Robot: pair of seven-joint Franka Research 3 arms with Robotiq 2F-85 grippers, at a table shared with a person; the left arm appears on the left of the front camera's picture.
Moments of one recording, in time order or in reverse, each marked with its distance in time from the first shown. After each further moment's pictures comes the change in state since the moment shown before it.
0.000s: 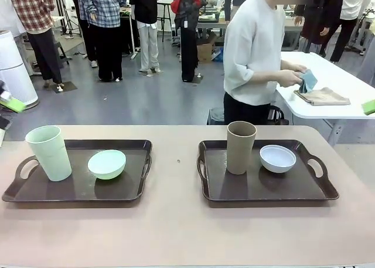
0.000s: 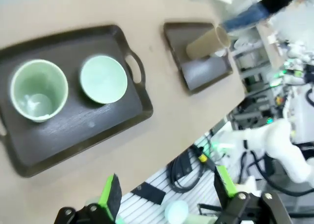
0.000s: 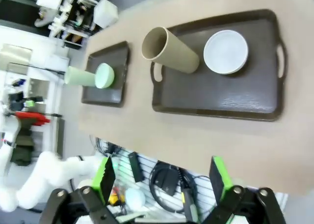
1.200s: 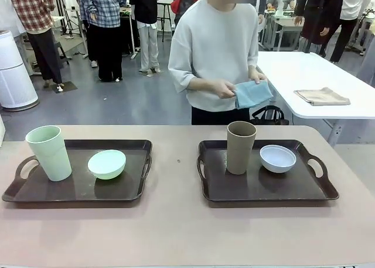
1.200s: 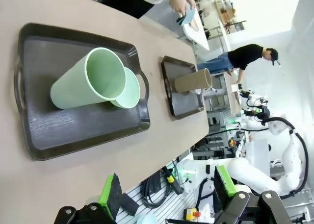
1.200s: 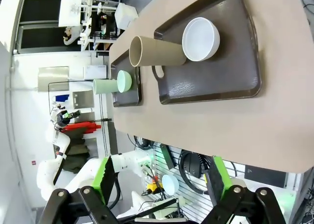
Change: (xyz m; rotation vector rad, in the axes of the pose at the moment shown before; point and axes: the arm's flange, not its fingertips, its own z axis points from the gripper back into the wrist) left arm -0.040 0.127 0.062 -0.220 -0.160 0.240; right arm 0.026 -0.130 0.042 0.182 0.085 -0.280
